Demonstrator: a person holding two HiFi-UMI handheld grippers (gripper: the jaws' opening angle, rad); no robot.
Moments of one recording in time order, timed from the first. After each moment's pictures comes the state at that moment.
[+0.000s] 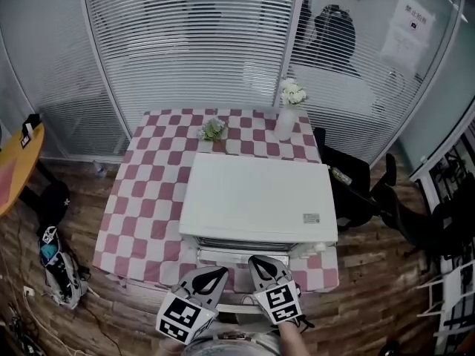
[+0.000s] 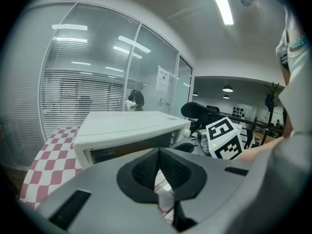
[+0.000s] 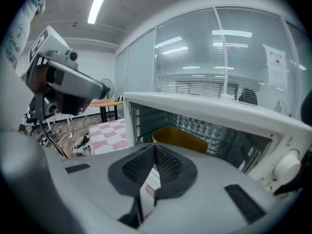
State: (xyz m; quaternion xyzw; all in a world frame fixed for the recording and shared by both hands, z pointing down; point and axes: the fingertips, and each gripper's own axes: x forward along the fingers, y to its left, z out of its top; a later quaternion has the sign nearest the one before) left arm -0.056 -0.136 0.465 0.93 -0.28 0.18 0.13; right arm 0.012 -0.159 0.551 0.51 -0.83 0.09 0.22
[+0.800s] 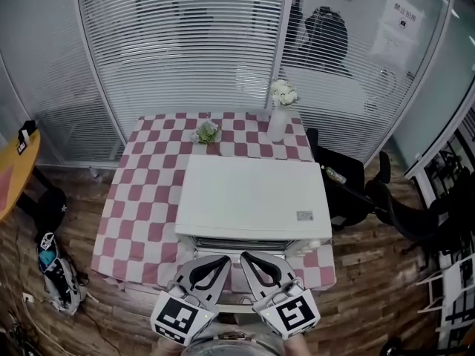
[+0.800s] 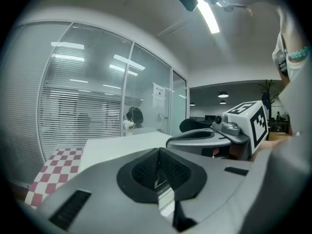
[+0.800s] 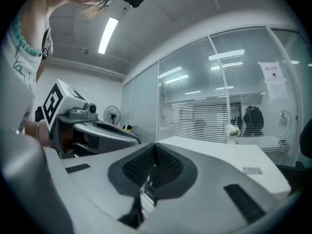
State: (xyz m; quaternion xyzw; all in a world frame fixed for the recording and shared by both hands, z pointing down) left arm -0.041 -0.142 0.398 0.95 -0.28 0.11 0.06; right arm -0.014 -0.141 0.392 0.50 -0.87 0.01 0.06
